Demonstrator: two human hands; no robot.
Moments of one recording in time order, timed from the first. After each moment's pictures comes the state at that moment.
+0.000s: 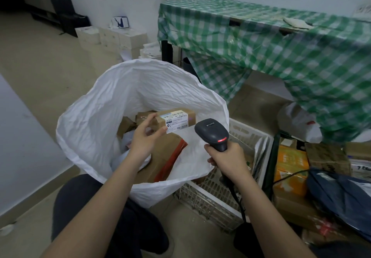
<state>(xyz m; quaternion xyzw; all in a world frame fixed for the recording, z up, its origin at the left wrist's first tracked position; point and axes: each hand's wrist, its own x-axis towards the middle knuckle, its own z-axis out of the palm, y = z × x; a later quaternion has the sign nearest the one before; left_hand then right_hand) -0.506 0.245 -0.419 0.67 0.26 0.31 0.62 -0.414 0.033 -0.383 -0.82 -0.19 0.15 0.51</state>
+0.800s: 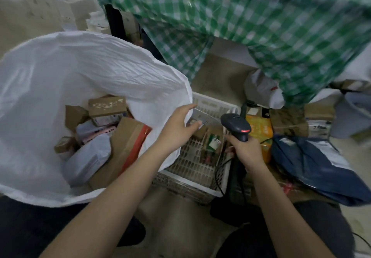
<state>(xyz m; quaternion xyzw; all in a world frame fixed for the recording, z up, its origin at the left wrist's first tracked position) -0.392 0.123 -0.415 0.86 0.10 0.11 0.50 -0.327 -0.073 -0.438 -0.81 0.05 0.14 0.57</state>
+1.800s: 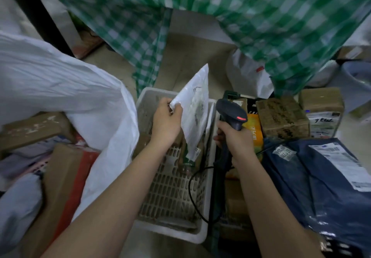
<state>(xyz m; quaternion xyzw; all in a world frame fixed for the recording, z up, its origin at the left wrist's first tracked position) -0.202 0.073 -0.492 0.77 0.22 0.15 0.58 -0.177 -0.089 -0.504 -0.69 0.18 0.13 0.69</state>
